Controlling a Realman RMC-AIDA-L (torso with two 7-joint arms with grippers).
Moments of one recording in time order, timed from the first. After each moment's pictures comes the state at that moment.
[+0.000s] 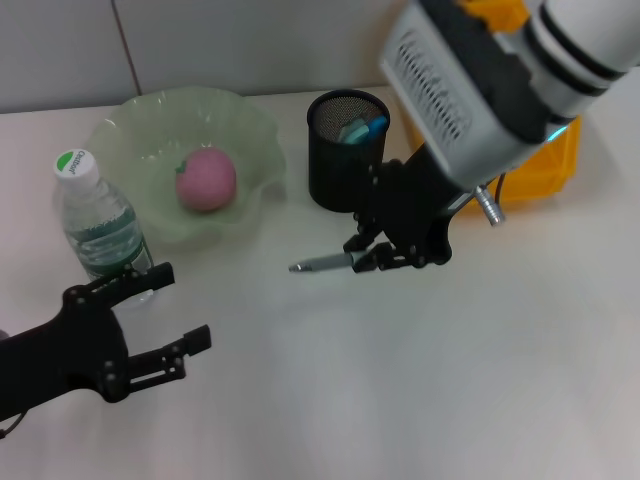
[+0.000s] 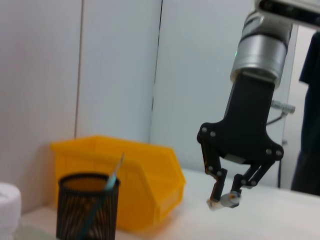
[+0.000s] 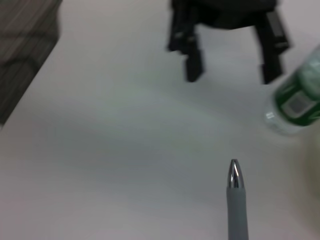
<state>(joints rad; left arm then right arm) -0.27 -2.07 0.92 0.60 1.62 1.63 -1.02 0.89 2.08 -1.24 -1.19 -2.43 -1.72 1.56</state>
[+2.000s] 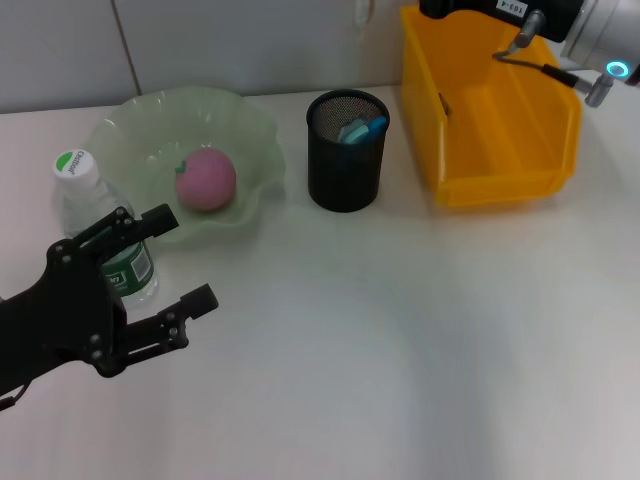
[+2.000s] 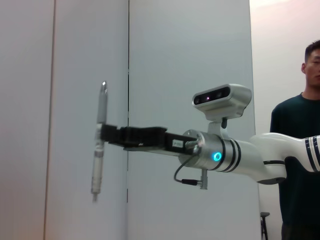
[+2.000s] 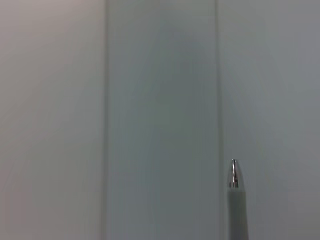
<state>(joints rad) -0.34 -2.07 0.82 0.48 1.54 1.85 -0.87 0.55 2.08 -1.04 -0.92 -1.30 -1.20 1.34</state>
